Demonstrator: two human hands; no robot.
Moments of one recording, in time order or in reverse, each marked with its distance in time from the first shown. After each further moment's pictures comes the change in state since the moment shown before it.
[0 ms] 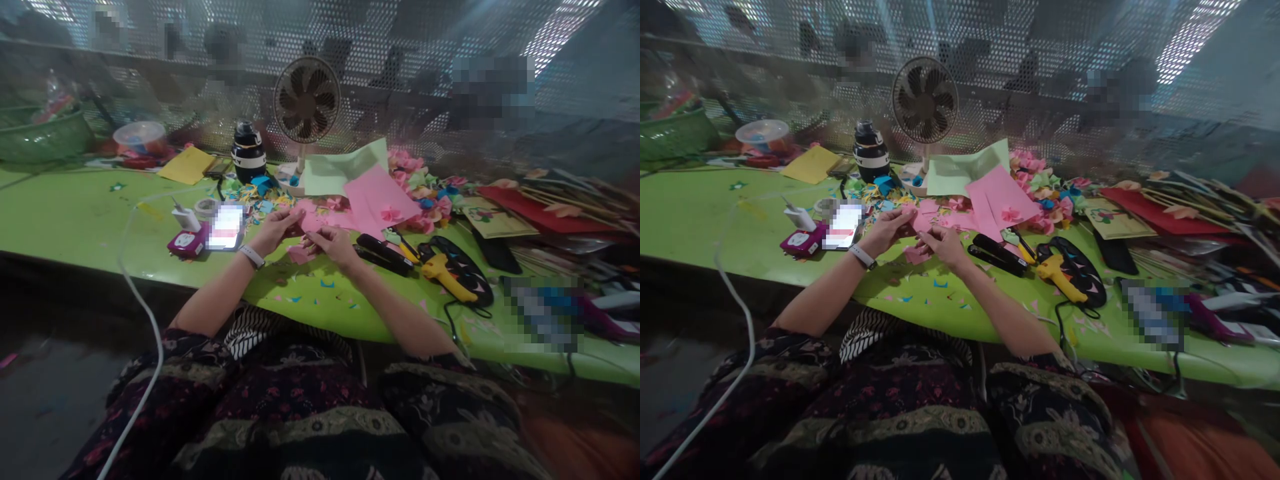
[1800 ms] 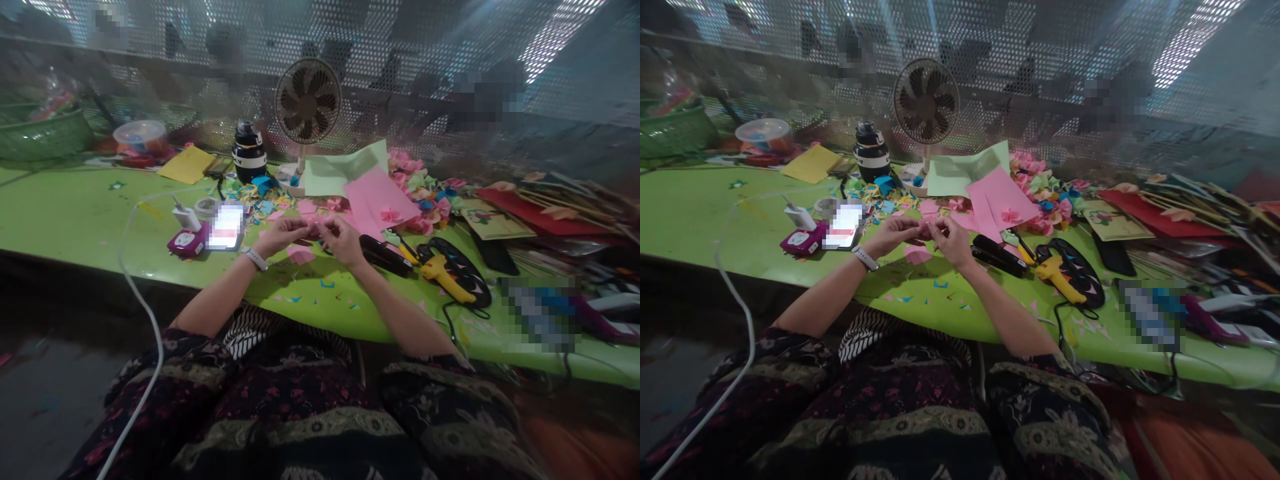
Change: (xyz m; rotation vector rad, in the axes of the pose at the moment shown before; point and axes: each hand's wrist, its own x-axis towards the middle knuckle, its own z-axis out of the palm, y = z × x) left_hand -0.013 0.003 0.008 0.187 -0.236 0.045; right_hand 0.002 -0.007 -0.010 -0.301 0.208 -0.262
